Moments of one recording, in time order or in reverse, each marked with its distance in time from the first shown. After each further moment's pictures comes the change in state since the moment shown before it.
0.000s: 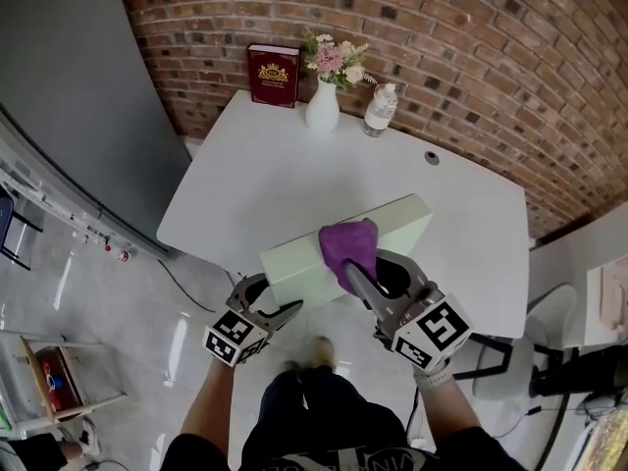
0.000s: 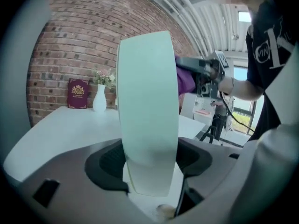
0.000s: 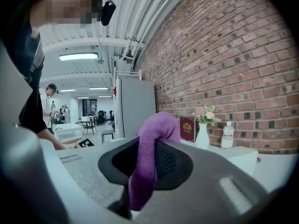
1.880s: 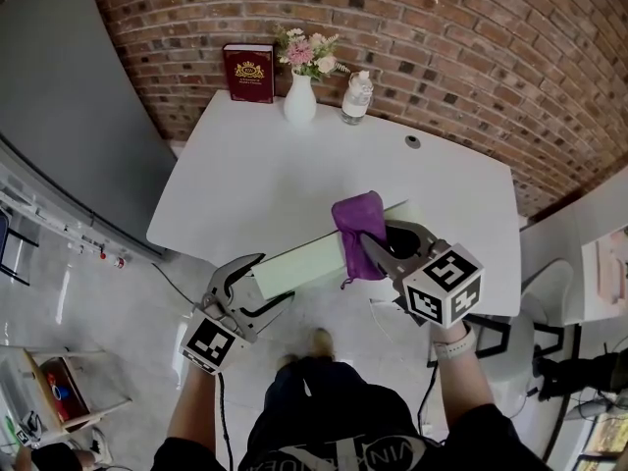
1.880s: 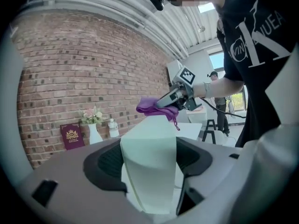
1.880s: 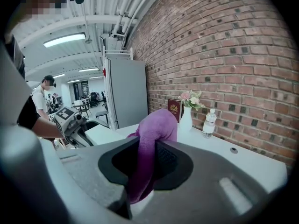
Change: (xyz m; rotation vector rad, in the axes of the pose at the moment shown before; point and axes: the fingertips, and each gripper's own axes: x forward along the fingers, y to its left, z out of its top) left arm -0.038 -0.047 0.097 0.349 -0.167 -0.015; right arm -0.037 -0.056 -0.019 0.027 0.286 -0.105
